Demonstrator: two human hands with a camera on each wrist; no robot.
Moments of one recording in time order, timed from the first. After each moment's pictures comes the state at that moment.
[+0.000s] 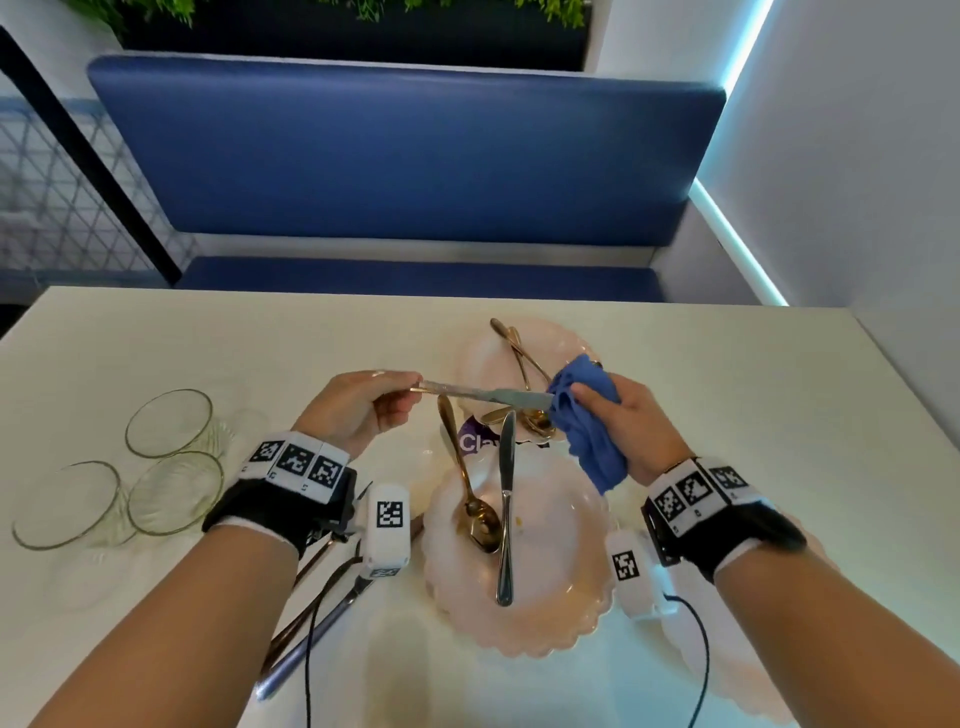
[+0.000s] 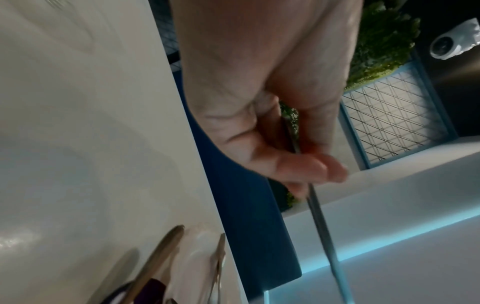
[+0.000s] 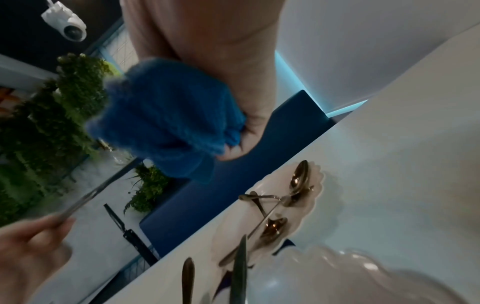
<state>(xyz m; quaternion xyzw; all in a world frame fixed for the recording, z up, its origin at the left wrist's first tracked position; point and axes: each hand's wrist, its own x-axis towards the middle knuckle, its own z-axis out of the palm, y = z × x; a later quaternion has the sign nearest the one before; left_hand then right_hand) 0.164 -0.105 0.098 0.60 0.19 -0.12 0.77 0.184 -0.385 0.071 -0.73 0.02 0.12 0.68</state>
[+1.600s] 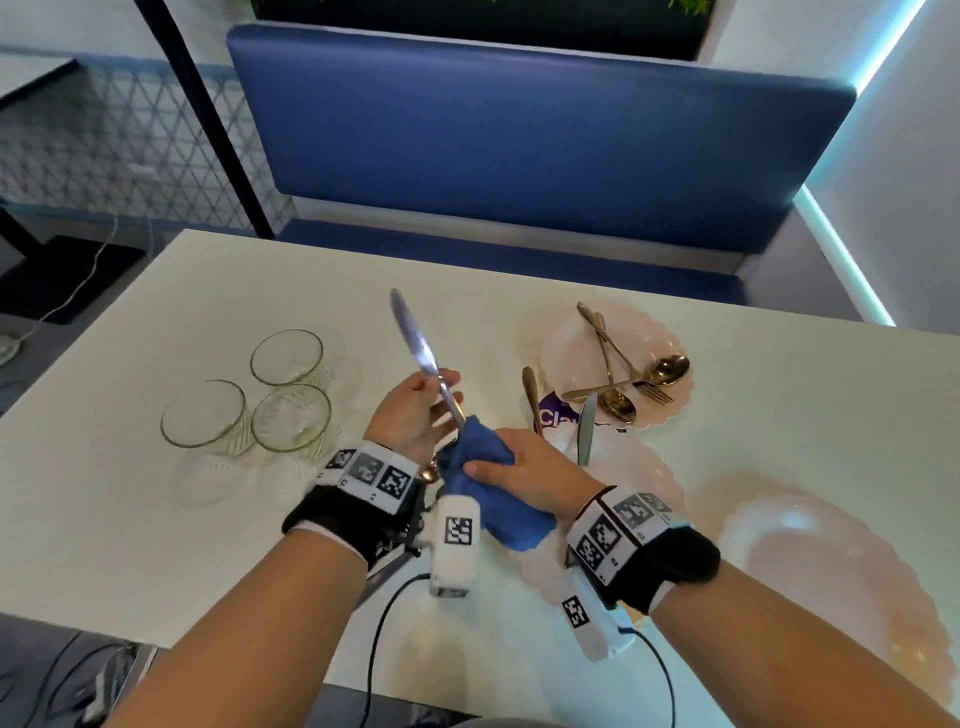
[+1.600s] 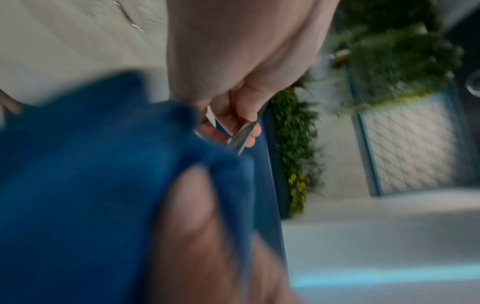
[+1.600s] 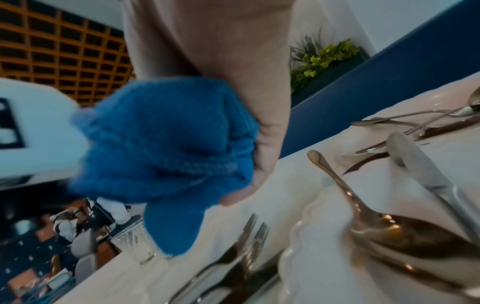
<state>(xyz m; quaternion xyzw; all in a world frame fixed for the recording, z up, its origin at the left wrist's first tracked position) 0.107 -0.085 0.069 0.50 0.29 -0.01 0.81 0.107 -0.238 0.066 -0.79 -0.23 0.31 0.48</state>
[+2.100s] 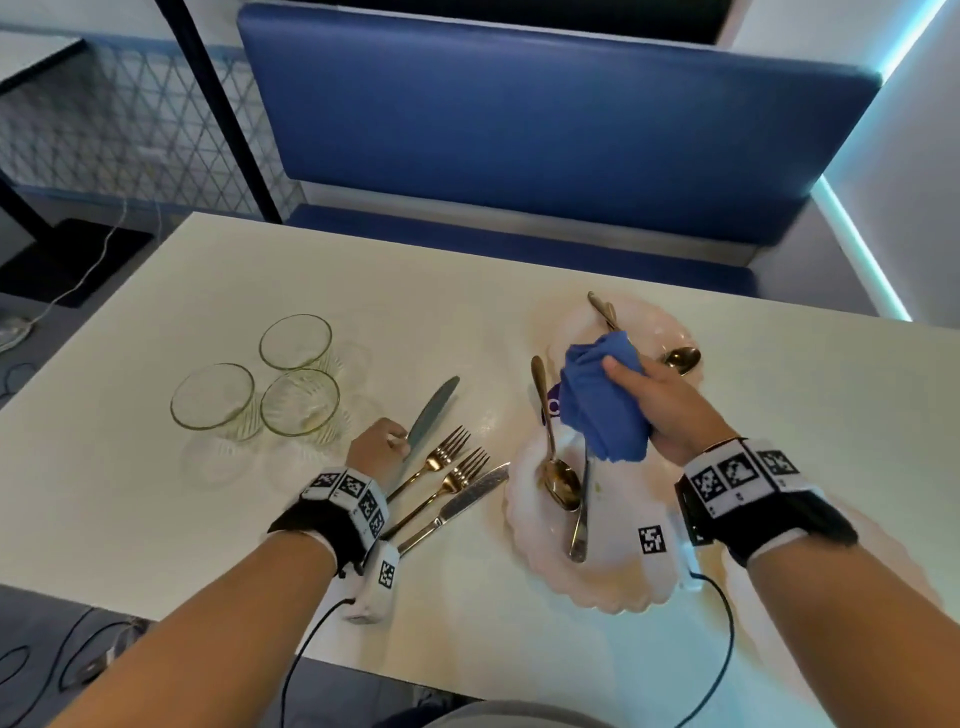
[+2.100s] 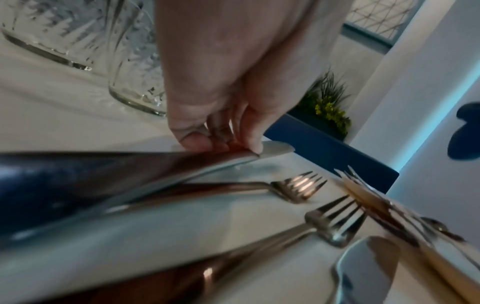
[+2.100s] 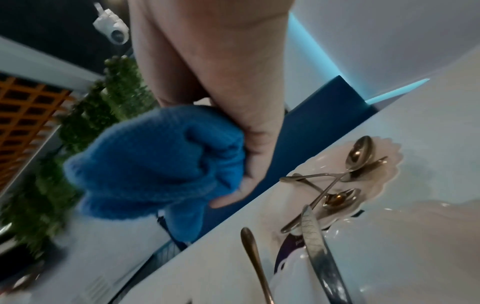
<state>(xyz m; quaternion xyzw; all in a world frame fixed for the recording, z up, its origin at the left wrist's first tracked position) 0.067 -0.034 -0.006 0.87 0.30 -0.10 0.37 0.163 -0.309 0.090 -0.71 0.01 0.24 0.66</state>
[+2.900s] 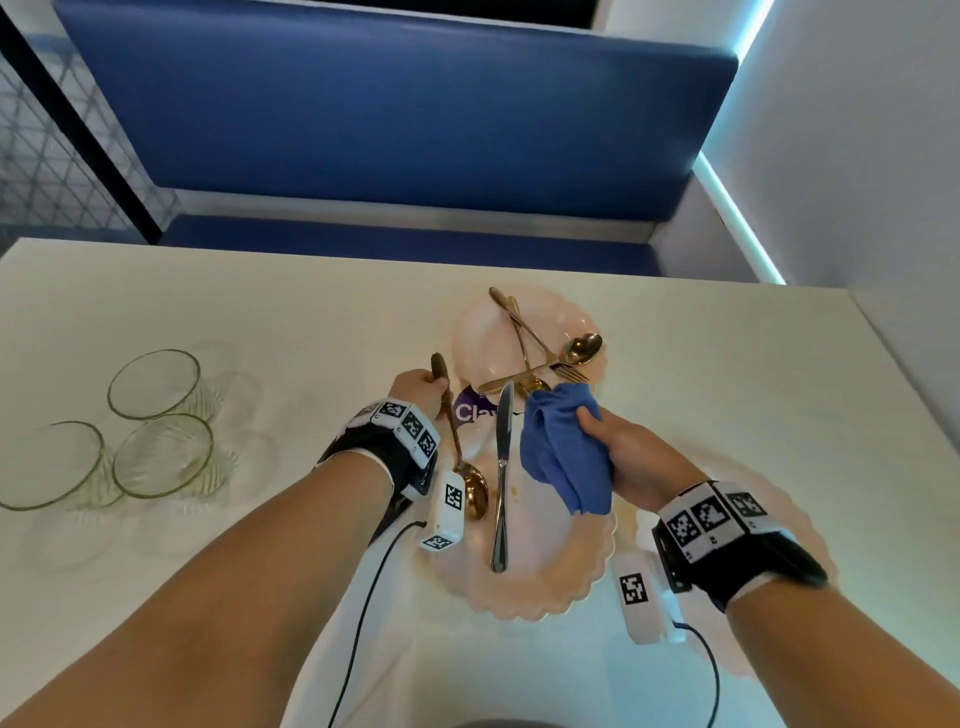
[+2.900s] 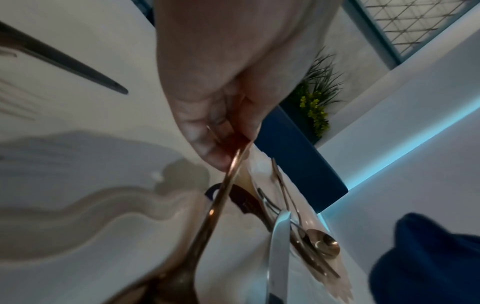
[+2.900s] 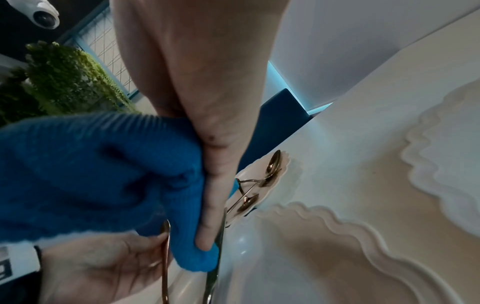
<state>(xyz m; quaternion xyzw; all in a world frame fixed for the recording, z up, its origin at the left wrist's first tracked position) 0.193 -0.156 0.016 0.75 0.30 -0.13 0.58 0.143 -0.384 0.058 -0.65 0.08 0.32 0.69</state>
